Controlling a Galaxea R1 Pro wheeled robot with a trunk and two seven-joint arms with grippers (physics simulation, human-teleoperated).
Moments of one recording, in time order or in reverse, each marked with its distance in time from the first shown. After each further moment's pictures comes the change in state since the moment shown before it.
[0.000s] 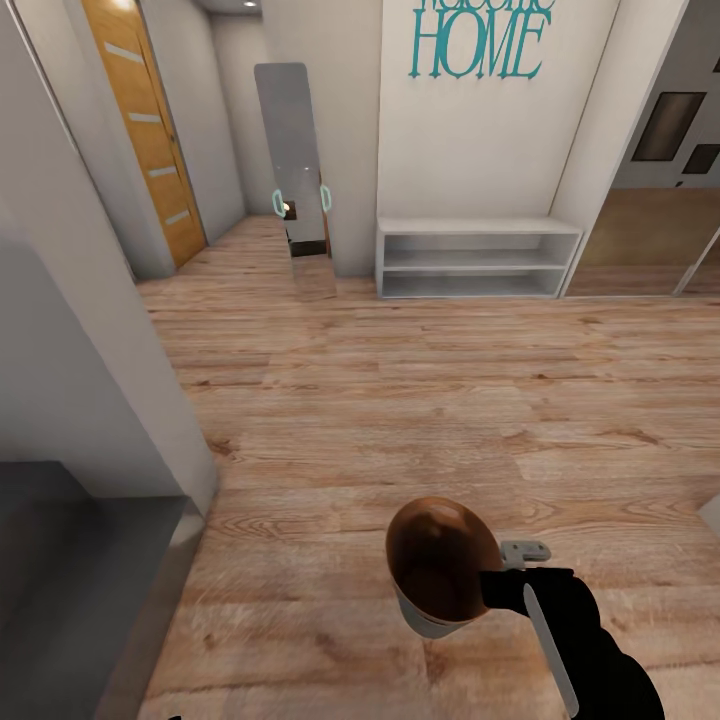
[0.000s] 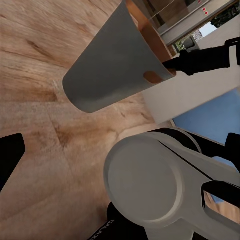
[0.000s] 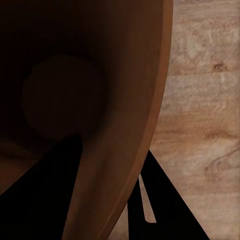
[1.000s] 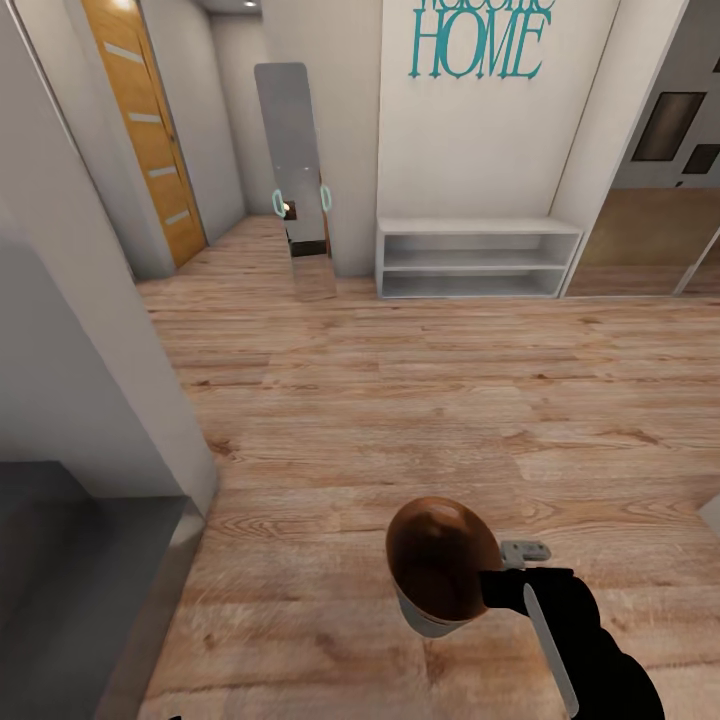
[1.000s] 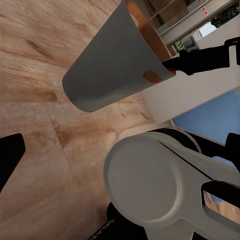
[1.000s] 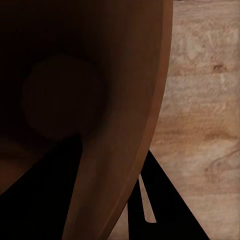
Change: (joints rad) left arm 0.000 0.000 -0.002 0.000 0.000 0.000 0.000; right arm 0.000 -0.001 0.000 0.000 -0.001 -0.003 0.000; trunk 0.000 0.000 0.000
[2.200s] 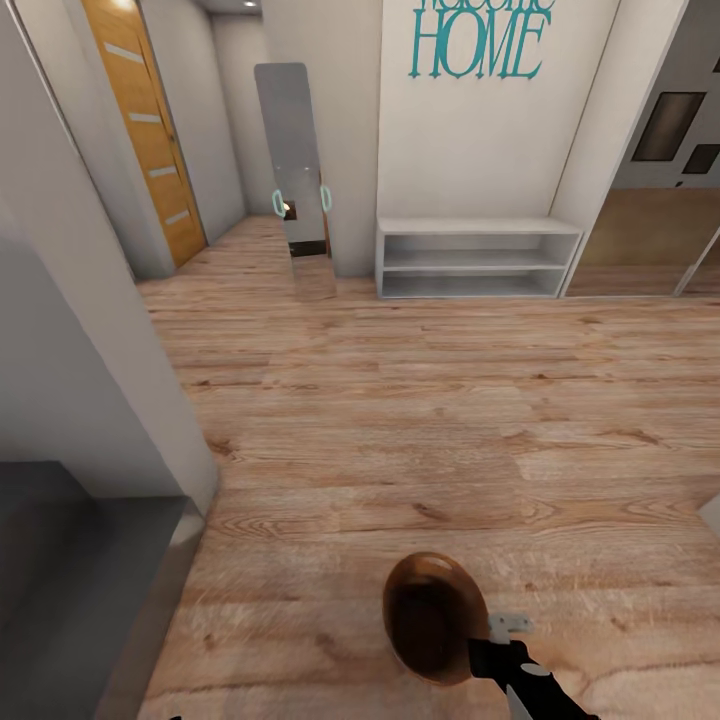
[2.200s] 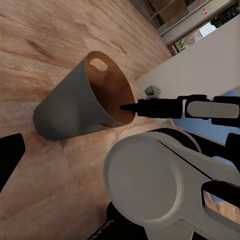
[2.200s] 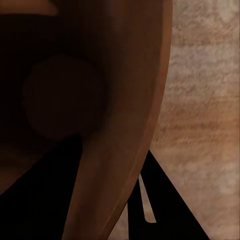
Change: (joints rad) left arm 0.000 0.000 0.000 0.001 0.000 0.000 0.000; right arm -0.152 -0.002 0.008 1.006 -0.011 -0.954 -0.001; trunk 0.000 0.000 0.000
